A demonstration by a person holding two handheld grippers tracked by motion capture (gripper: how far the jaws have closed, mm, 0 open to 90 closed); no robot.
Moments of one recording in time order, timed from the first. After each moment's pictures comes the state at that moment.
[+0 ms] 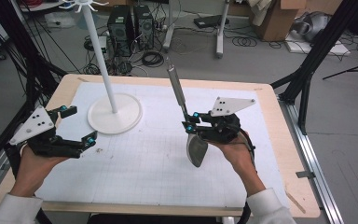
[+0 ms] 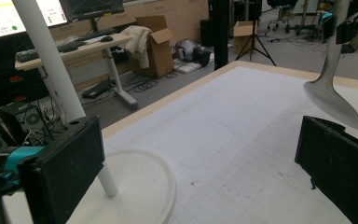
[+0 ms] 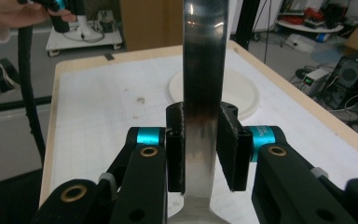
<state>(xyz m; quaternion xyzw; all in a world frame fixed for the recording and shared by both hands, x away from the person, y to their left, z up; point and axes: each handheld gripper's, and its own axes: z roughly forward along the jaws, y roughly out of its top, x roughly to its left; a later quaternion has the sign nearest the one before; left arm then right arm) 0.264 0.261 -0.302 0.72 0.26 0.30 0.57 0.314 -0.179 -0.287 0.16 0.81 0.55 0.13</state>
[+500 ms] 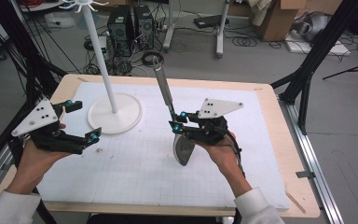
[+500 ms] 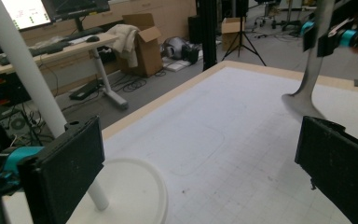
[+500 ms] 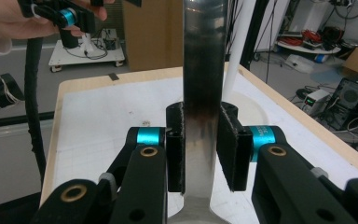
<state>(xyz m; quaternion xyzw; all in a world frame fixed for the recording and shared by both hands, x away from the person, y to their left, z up) 0.270 0.248 -0.282 0.74 0.24 0.28 0.57 0.310 -0.148 -0.290 0.15 0.80 0.57 0.14</state>
